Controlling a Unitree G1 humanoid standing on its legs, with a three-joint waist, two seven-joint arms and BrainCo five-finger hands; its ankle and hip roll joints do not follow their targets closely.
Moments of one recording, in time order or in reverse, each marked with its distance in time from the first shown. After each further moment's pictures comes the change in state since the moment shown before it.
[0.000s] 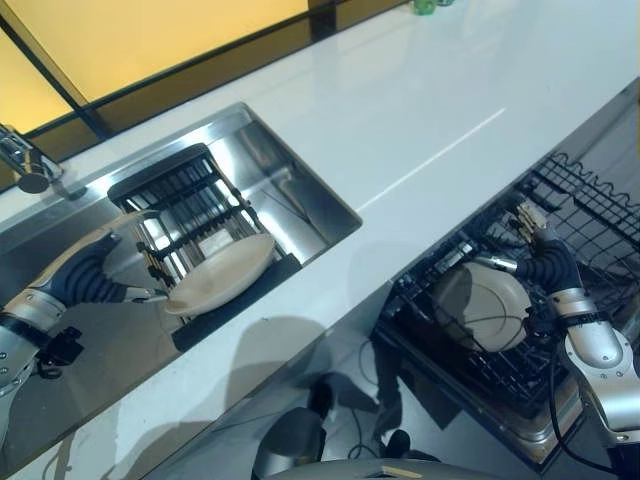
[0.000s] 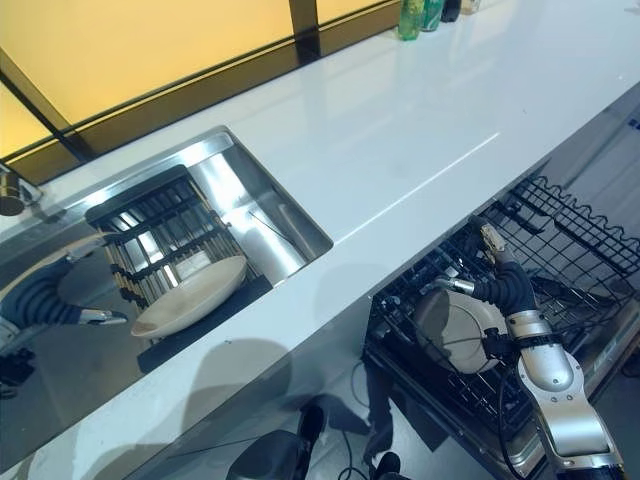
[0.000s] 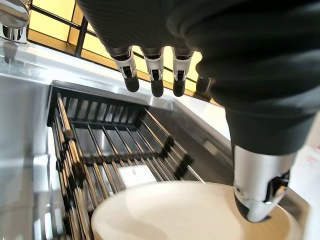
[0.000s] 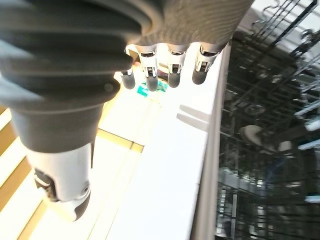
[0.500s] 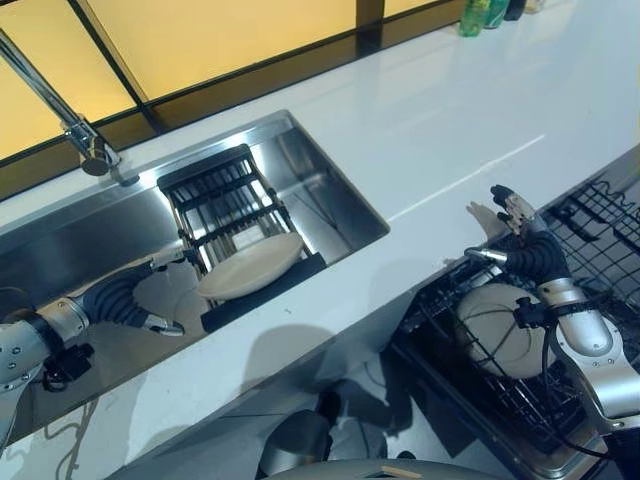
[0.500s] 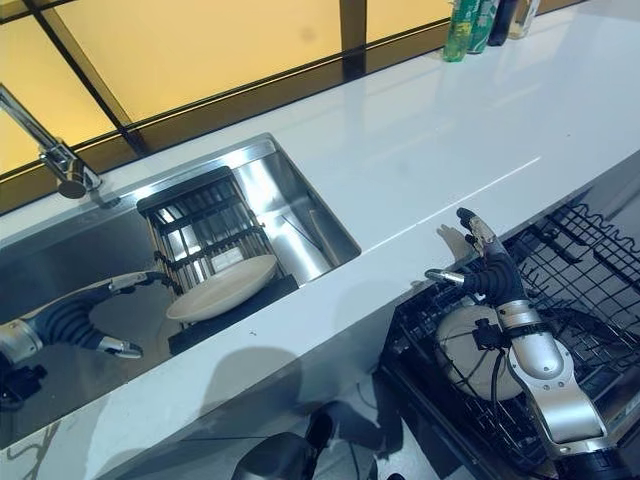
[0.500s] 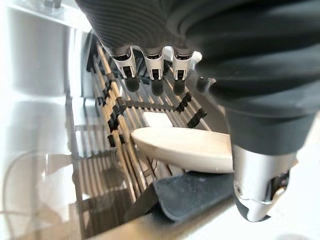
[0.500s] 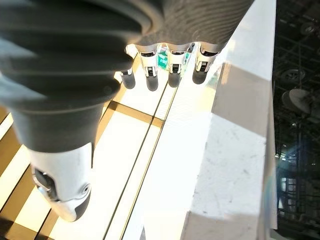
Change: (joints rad) left arm 0.009 0.039 -0.060 0.000 -0.081 0.061 -0.224; right arm -0.049 -0.042 0.073 0.014 0.037 0.007 -0.032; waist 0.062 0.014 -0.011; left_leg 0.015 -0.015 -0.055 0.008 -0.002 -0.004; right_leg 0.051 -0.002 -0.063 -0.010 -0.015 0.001
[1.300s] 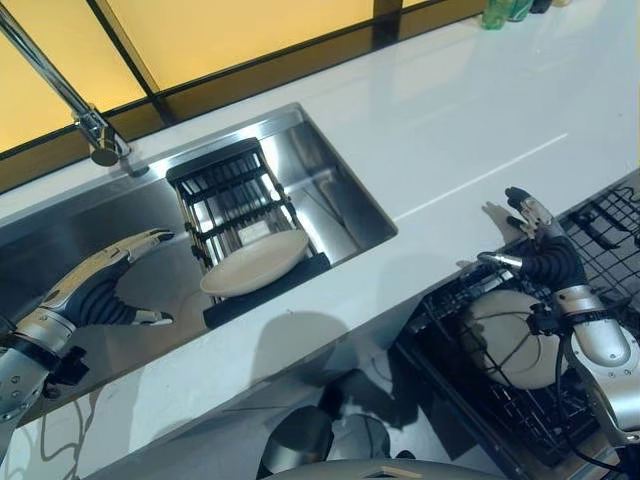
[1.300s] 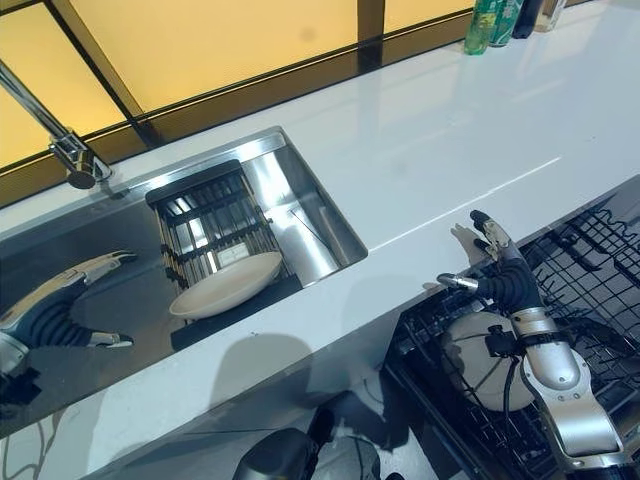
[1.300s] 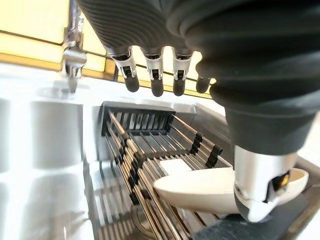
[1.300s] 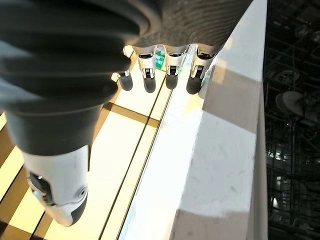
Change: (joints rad) left arm 0.097 -0.050 0.045 0.013 0.297 -0.224 0.399; right arm 0.085 0.000 -0.086 -0.049 0.017 -0.005 0.023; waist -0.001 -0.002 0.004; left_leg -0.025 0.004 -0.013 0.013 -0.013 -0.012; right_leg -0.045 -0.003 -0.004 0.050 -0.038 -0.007
